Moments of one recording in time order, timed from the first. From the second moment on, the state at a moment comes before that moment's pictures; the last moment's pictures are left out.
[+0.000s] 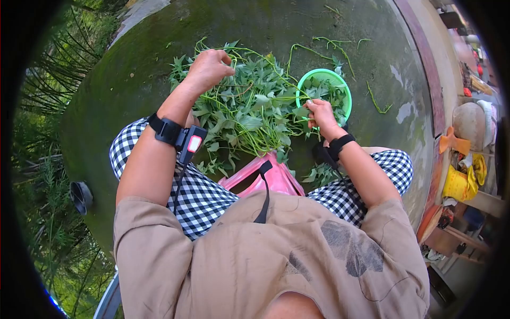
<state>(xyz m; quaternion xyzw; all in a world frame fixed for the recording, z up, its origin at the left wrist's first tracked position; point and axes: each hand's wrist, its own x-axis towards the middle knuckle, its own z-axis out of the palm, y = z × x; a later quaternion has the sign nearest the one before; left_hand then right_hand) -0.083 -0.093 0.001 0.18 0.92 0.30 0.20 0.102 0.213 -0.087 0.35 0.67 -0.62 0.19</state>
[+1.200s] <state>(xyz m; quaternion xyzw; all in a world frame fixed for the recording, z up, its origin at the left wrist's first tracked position) 0.023 -0.021 0.035 0.48 0.75 0.43 0.11 0.121 0.201 0.005 0.17 0.52 -0.83 0.12</state>
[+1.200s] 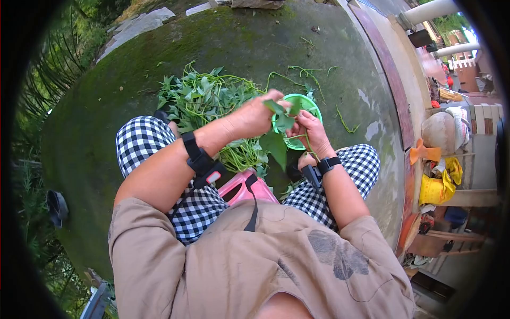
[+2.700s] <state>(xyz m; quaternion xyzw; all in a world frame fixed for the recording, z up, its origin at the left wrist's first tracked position) -0.045 -0.045 0.083 0.16 0.74 0.64 0.12 0.041 0.218 0.126 0.13 0.58 -0.81 0.03</state>
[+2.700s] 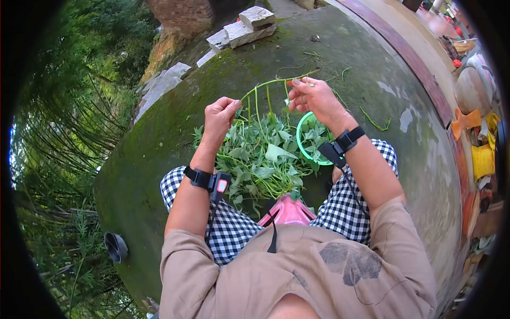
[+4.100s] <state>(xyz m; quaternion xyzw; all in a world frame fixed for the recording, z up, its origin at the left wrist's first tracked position) -0.054 -0.011 0.051 0.11 0.73 0.63 0.25 -0.029 0.230 -0.013 0.20 0.91 -0.32 -0.16</state>
